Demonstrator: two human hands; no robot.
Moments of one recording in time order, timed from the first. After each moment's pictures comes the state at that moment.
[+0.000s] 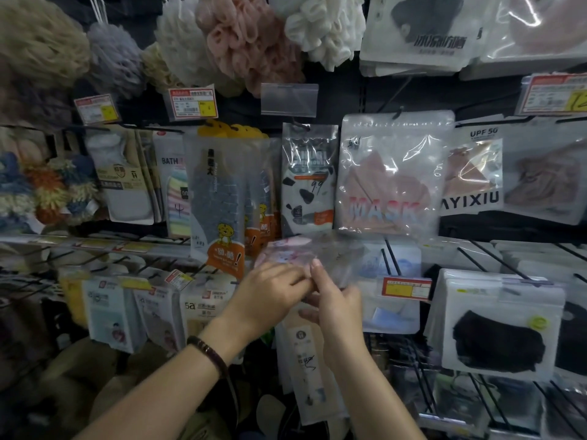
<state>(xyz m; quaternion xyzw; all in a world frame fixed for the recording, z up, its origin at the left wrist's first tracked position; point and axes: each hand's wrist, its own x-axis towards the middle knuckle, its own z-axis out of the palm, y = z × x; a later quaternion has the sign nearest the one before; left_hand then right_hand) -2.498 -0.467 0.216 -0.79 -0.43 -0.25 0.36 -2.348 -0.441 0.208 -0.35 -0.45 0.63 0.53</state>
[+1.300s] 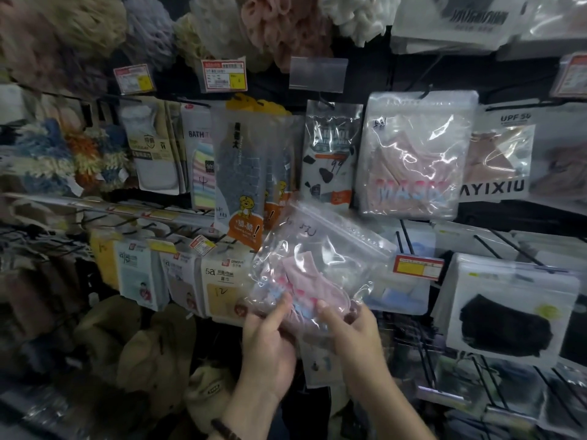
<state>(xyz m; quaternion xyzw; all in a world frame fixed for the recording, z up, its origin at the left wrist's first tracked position) -2.415 -0.553 0.156 -0.15 -0.34 -0.84 -0.41 -2.301 -0.492 0.158 -0.29 -0.55 0.65 0.44</state>
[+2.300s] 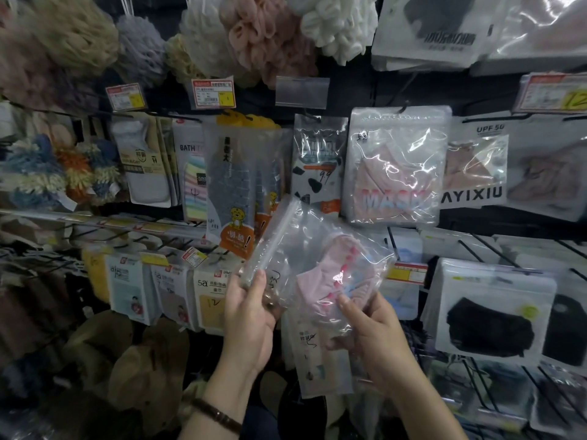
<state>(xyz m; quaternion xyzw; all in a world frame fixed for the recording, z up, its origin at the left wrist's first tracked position) -2.439 -0.541 0.188 -0.23 -0.37 -0.84 -0.33 -2.262 -0.467 0.176 -0.23 -0.53 0.68 0.45</state>
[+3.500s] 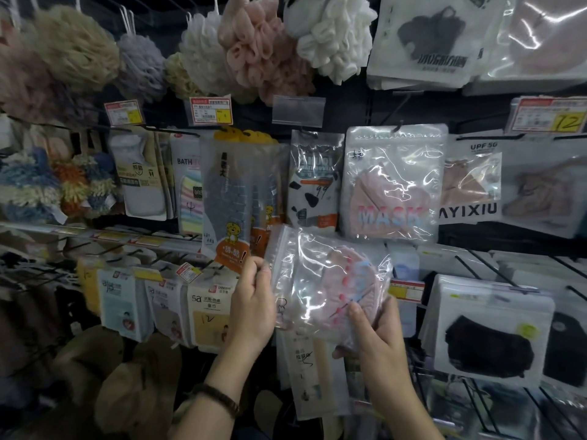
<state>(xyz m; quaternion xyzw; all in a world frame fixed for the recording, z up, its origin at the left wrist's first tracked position) -2.445 -0.523 0.222 -0.41 -0.63 -0.66 -0.09 -2.261 -0.473 0.186 -0.25 -0.54 0.58 0.55</state>
